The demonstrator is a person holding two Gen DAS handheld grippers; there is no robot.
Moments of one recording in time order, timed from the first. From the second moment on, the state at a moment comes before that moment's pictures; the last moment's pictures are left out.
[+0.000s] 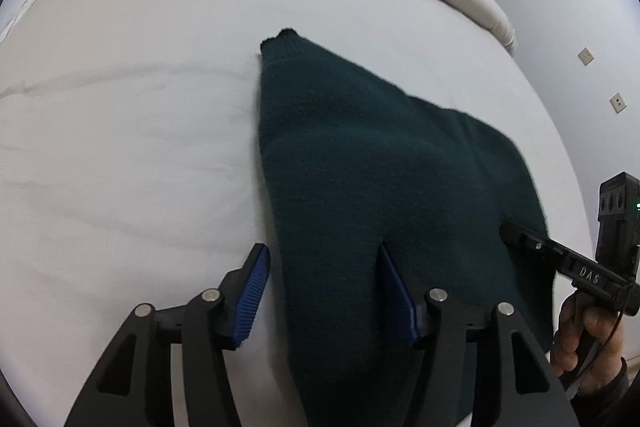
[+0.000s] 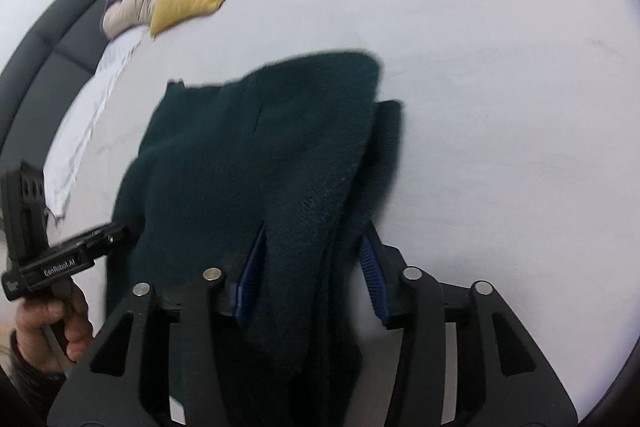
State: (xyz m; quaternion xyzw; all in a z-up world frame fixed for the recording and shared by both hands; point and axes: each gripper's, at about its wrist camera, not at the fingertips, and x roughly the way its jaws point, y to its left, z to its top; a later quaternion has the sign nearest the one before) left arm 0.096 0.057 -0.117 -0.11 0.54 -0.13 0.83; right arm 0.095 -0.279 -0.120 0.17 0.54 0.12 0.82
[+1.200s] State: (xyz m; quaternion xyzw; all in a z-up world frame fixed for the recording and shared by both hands) left arm 0.049 0.060 -0.071 -0.20 0.44 -0.20 0.85; right arm 0.059 -0.308 -0.097 0.38 0.44 0.27 0.77
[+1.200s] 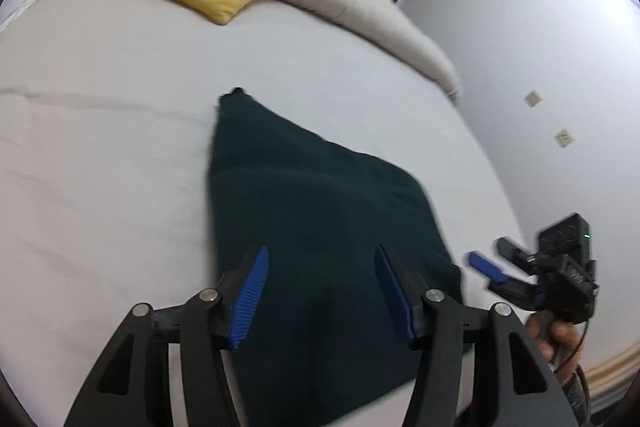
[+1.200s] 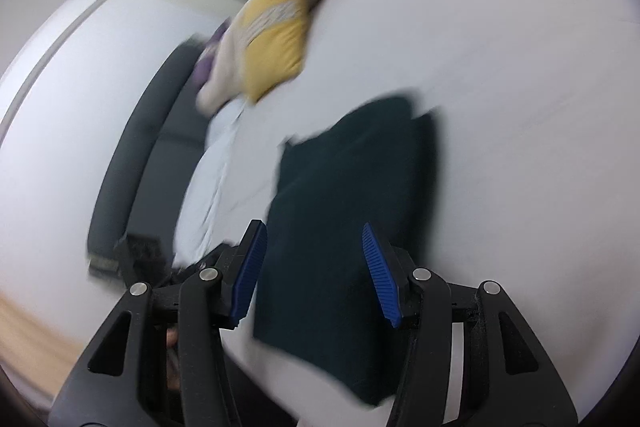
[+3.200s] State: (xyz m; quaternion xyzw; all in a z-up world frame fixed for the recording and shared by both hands) left arm -0.063 0.033 -0.001 -0.02 0.32 -0.02 0.95; right arm -0.063 -0.243 0.045 0.05 0.29 0.01 0.95
